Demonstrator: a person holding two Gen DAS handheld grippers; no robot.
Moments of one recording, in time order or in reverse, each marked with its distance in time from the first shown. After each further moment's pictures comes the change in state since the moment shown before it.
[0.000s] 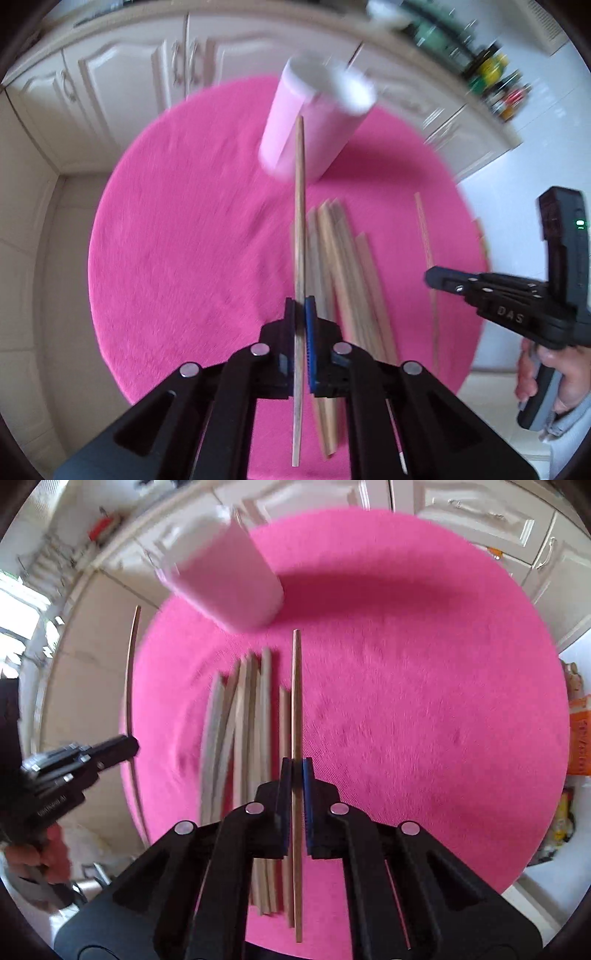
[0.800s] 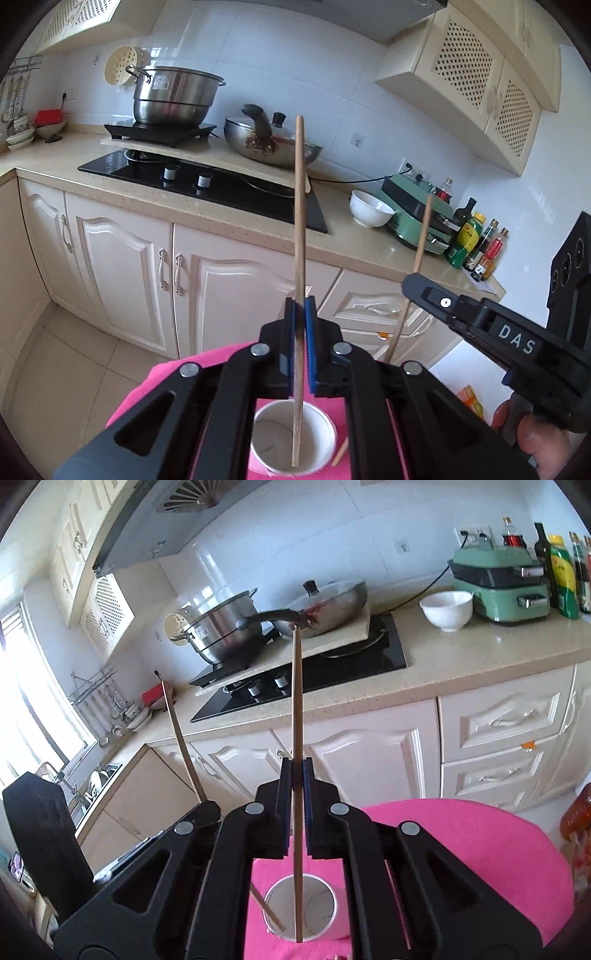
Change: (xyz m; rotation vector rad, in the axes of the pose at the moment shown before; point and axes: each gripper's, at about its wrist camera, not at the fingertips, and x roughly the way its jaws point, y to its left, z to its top) left arm -0.024 -0.064 0.179 -0.002 -0.681 0.014; right arm -0.091 0.063 0.148 -0.017 -0.759 0.150
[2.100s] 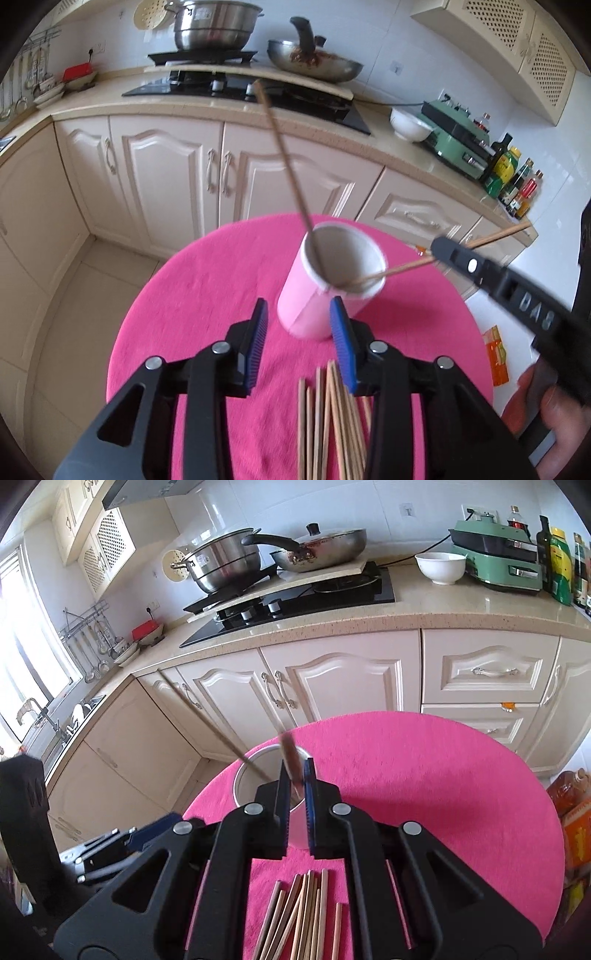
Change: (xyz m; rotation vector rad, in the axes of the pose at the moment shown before) left arm -0.040 0.020 -0.114 -0.039 0.279 0.153; right arm -0.032 0.002 -0.096 -0.121 0.177 -0.082
